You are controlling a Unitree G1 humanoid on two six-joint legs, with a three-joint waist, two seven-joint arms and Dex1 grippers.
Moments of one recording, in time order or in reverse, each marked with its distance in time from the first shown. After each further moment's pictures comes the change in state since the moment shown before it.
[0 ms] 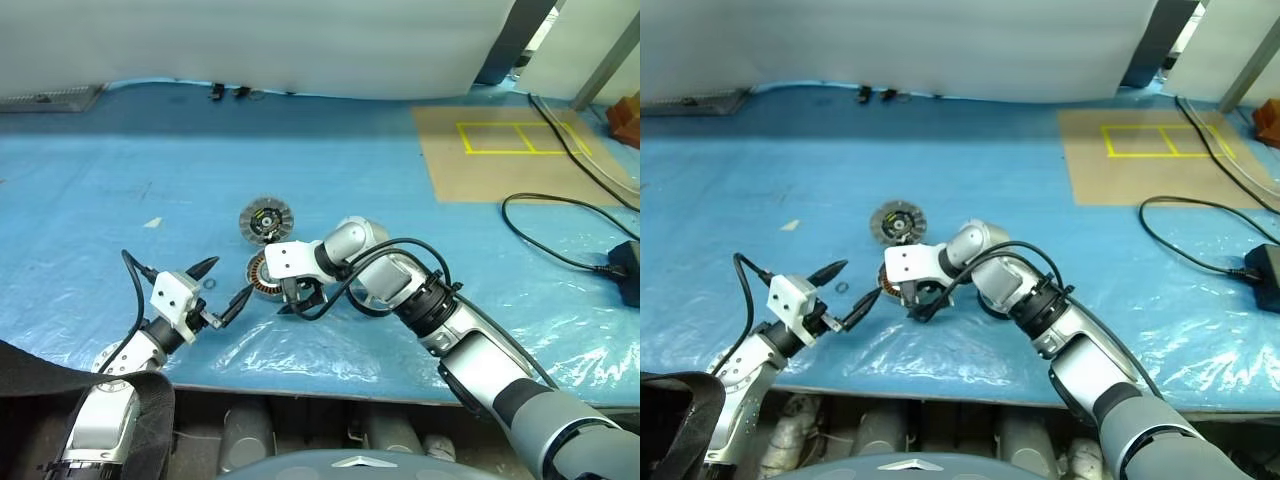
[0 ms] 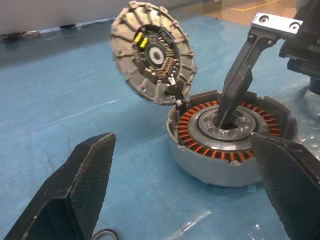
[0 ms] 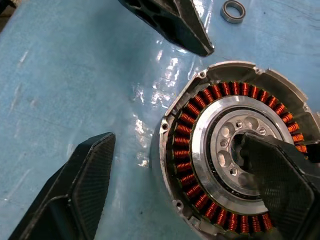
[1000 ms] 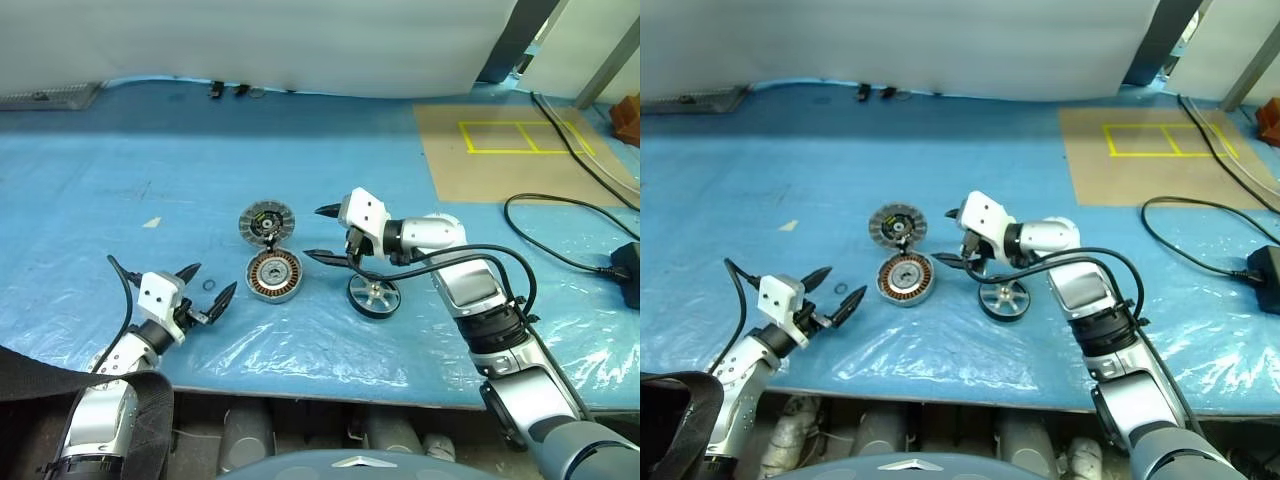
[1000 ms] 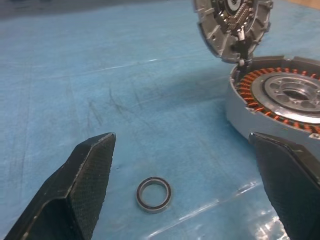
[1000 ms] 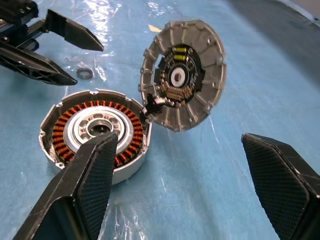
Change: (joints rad) left arm 0.000 -0.023 0.066 0.120 -0.023 0.049 0.041; right arm 0.267 -0.140 -0.356 -0.207 0.318 -0.061 -0.312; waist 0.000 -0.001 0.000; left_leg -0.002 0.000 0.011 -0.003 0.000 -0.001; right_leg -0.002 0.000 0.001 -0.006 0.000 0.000
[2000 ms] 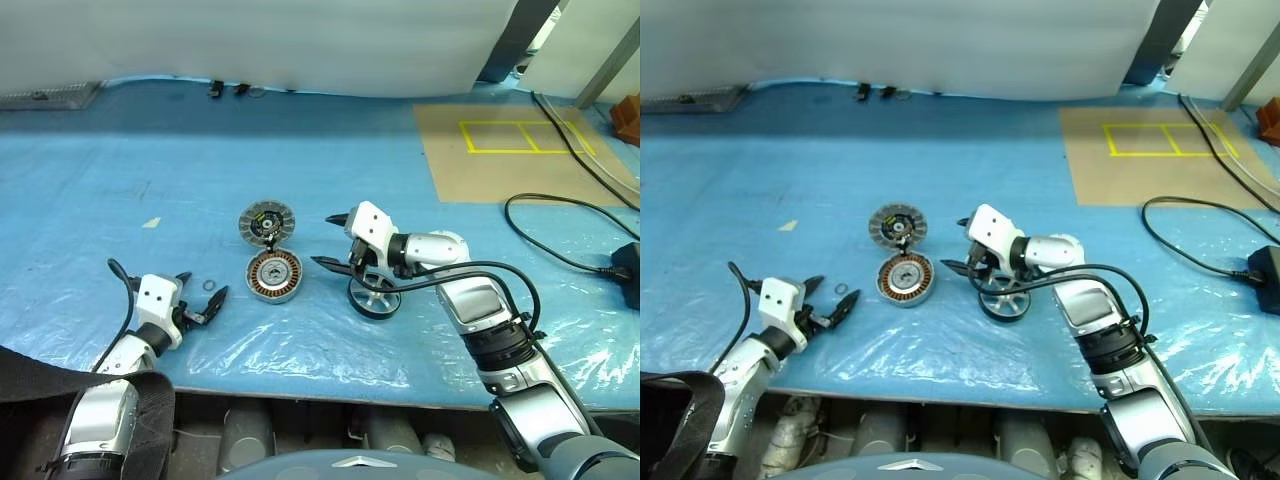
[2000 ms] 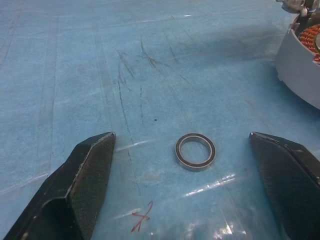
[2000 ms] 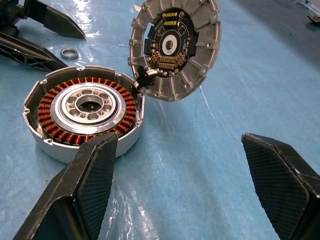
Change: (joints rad) left arm 0.004 0.001 0.008 0.002 0.038 0.097 0.086; right arm 0.039 -0.028 0.019 -0.020 0.001 -0.008 -0.061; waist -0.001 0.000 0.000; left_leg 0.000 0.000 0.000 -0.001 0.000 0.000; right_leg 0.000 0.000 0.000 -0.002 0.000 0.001
